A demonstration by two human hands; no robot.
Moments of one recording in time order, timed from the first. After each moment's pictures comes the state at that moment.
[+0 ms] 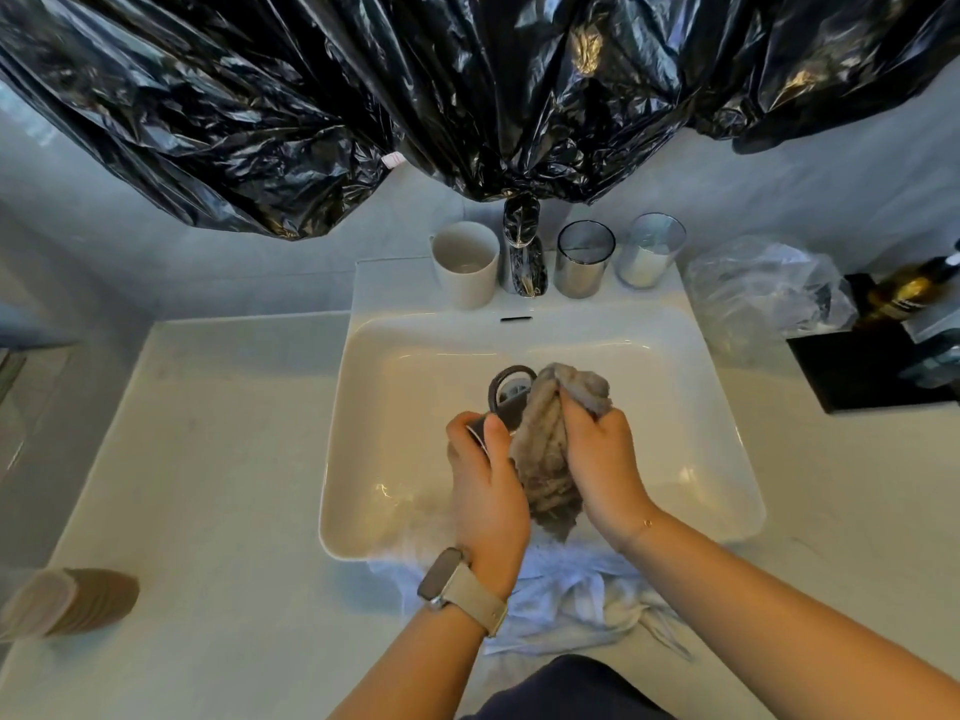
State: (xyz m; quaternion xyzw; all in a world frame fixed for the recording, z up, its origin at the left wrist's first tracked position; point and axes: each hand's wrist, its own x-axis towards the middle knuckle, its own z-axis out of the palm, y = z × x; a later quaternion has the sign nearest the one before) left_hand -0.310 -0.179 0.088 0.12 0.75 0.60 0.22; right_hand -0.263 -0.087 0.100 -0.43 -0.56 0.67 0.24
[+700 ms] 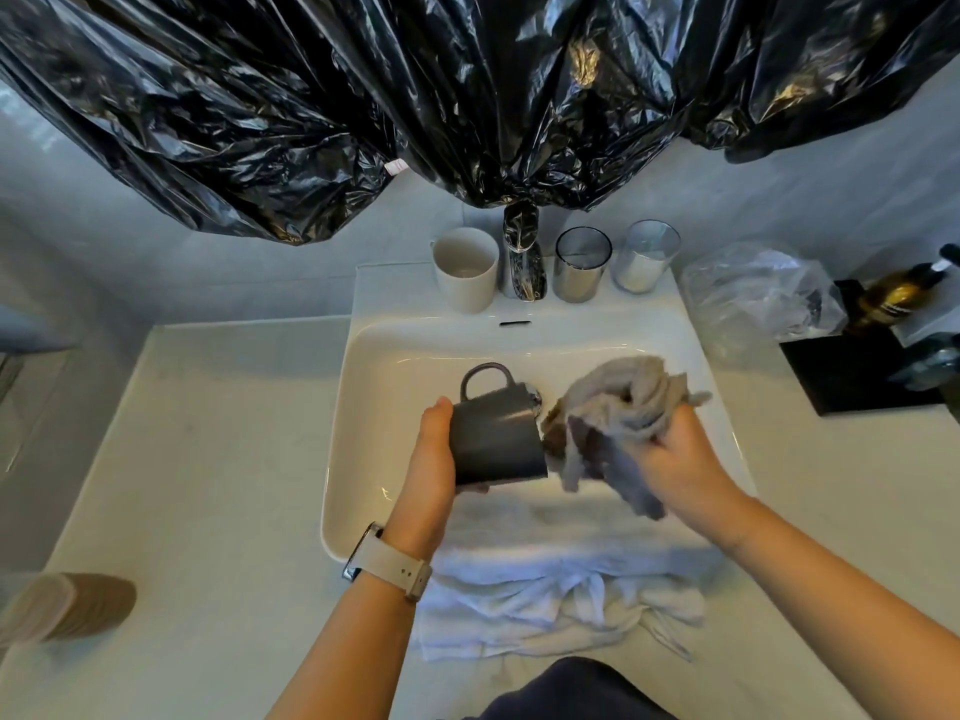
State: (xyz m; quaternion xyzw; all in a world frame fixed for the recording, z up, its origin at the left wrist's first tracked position) left_hand -0.368 -0.199 0.103 0.00 0.66 0.63 0.40; right_hand -0.214 -0.044 0.109 -0.23 -0.73 0.59 0.25
